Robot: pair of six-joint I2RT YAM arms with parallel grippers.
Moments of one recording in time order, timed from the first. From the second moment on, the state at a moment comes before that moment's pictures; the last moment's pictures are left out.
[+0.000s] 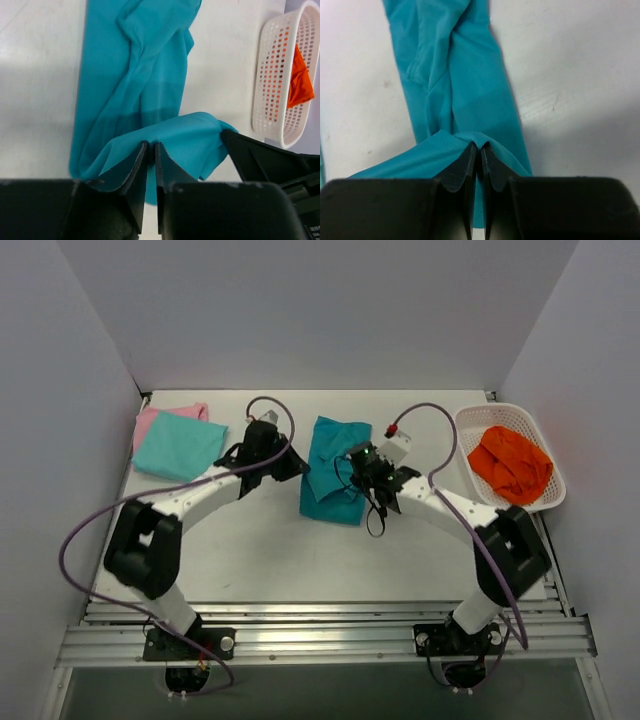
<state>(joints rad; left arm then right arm) -0.53 1.57 1.07 -0.11 0.09 -0.88 0.69 1.50 0.99 -0.27 0.58 1.03</state>
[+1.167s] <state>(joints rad) -0.39 1.58 0.87 0.13 0.31 -0.89 0.64 1.47 0.83 -0.20 0.47 1.00</state>
